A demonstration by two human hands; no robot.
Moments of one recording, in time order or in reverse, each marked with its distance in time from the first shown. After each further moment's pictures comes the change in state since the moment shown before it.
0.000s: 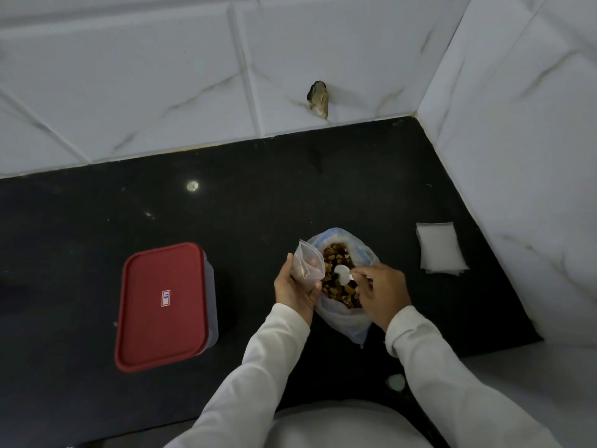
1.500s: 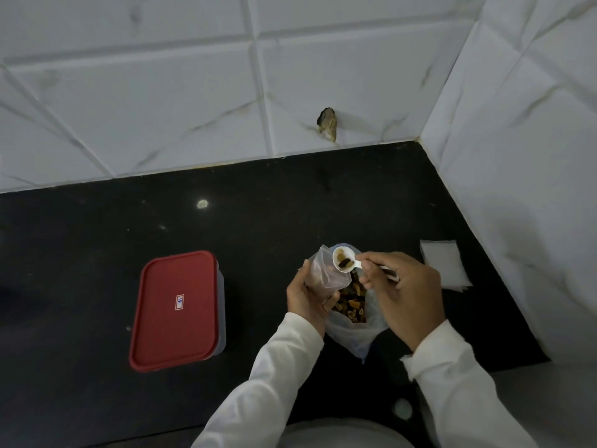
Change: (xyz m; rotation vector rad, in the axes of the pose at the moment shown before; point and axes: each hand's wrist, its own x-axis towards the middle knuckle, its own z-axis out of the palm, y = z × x) left_hand -0.023 -0.004 0.014 0.033 -0.109 0.065; right_hand -0.018 -0.079 -0.071 0.268 0.184 -0.142
